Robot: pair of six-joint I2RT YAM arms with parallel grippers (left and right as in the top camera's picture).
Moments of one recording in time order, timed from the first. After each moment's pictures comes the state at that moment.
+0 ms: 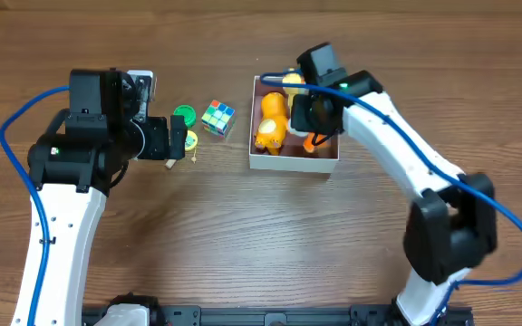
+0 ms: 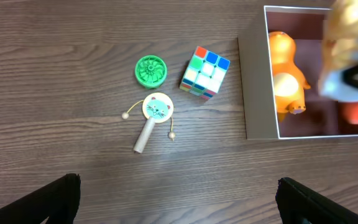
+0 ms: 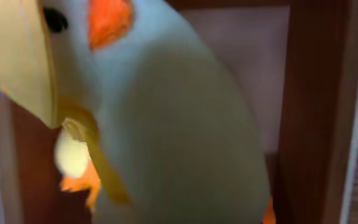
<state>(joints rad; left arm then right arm) -0.05 1.28 1.32 -1.02 0.15 -0.05 0.44 1.94 1.56 -0.88 -0.01 0.50</state>
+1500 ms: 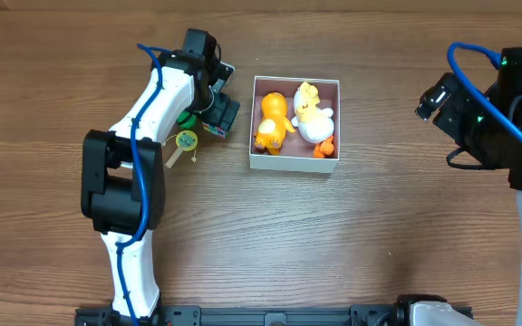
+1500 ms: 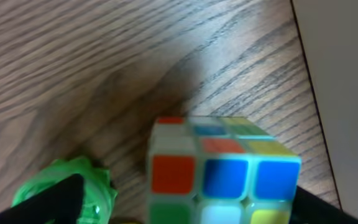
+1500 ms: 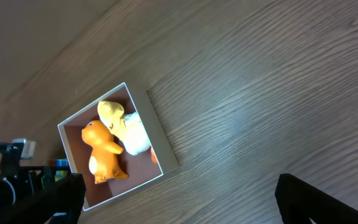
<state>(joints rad) -0.22 2.16 1.69 -0.87 0.07 0.19 0.00 1.34 1.76 -1.37 0.00 0.59</state>
